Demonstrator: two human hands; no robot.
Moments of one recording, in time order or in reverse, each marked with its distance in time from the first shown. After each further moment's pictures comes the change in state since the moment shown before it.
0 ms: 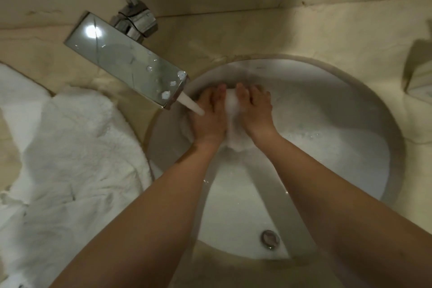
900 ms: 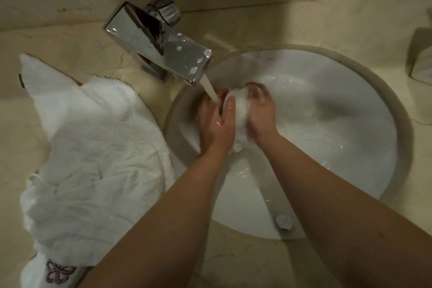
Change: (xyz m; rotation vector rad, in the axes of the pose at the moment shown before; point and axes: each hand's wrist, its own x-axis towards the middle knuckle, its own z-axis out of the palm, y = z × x) left_hand -0.033 -0.027 -0.028 0.132 -0.064 0.244; right_hand -0.031 -0.002 0.021 0.453 0.128 0.041
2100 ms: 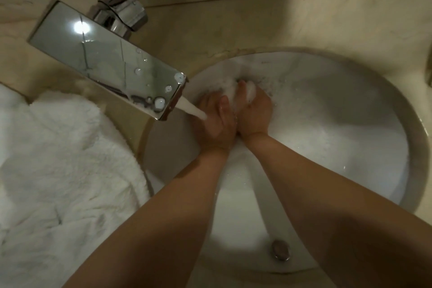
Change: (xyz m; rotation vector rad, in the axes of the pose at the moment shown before) left_hand 0.042 -0.022 0.048 0.191 0.264 0.237; right_hand 0.044 0.023 0.016 -0.343 0.206 -0.208
